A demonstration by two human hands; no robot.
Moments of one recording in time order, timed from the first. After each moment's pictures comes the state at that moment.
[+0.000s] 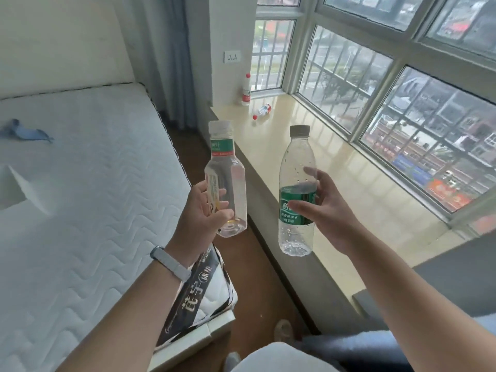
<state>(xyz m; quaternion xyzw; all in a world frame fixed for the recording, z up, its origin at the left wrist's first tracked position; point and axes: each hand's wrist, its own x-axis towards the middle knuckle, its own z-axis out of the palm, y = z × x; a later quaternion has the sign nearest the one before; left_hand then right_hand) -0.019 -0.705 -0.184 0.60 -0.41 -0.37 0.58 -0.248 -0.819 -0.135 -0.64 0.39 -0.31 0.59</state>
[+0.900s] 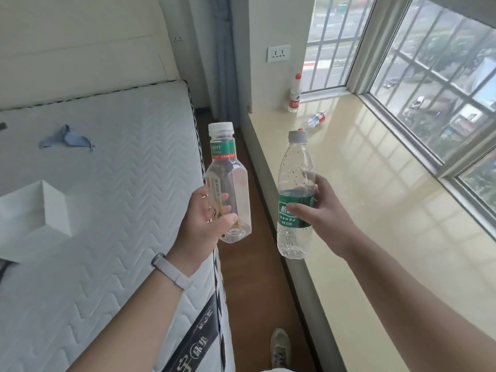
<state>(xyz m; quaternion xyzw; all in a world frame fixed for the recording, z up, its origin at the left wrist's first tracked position) 0.067 -0.994 -0.189 0.68 -0.27 -0.32 0.60 -0.117 -1.167 -0.181 -0.61 0.31 -0.23 0.69</state>
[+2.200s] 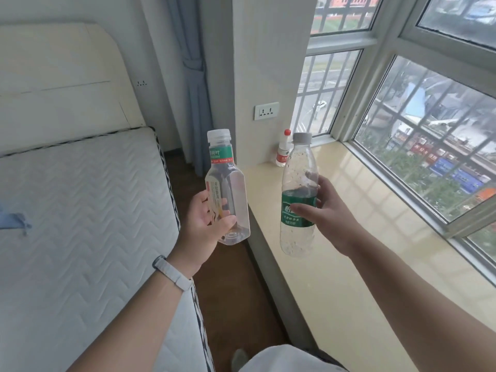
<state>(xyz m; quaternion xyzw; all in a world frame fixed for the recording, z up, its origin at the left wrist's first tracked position) 0.332 -1.255 -0.195 0.63 -0.35 -0.35 0.60 0.113 -1.405 -0.158 -0.63 0.37 -0.28 0.62</state>
